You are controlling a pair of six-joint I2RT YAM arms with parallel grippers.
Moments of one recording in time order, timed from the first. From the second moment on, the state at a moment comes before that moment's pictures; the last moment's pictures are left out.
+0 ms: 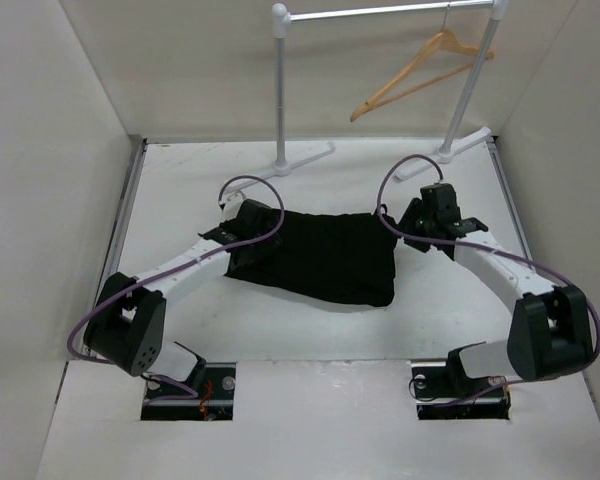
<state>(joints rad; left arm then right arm) -0.55 1.43 0.88 -0.33 -0.25 -0.98 0.27 1.33 0.91 -0.43 0.06 0.74</state>
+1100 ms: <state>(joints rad) -0.50 1.23 0.89 -0.43 -0.26 -0.93 0.36 1.27 0.87 -0.20 -0.11 0.79</state>
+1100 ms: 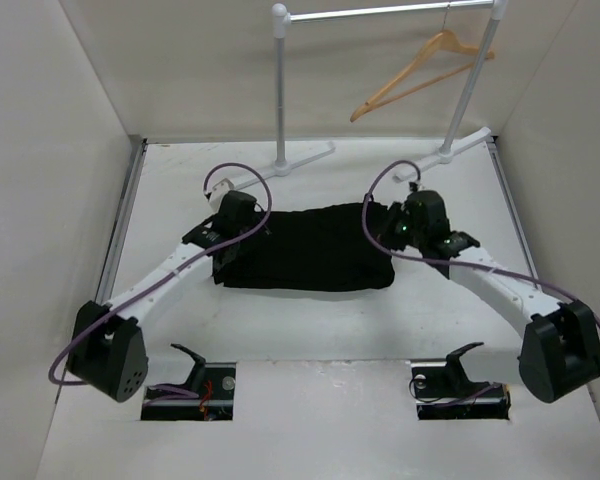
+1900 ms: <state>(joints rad) -0.06 1.26 0.76 -0.28 -0.14 -0.84 0.41 1.05 0.55 -0.26 -0.10 0.97</state>
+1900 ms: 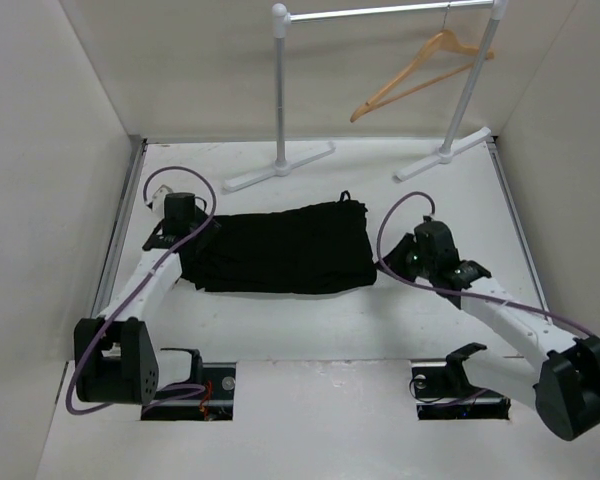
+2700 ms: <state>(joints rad) -0.12 1.32 0.62 -0.26 -0.14 -0.86 0.48 1.51 0.57 0.14 -0.18 1.06</state>
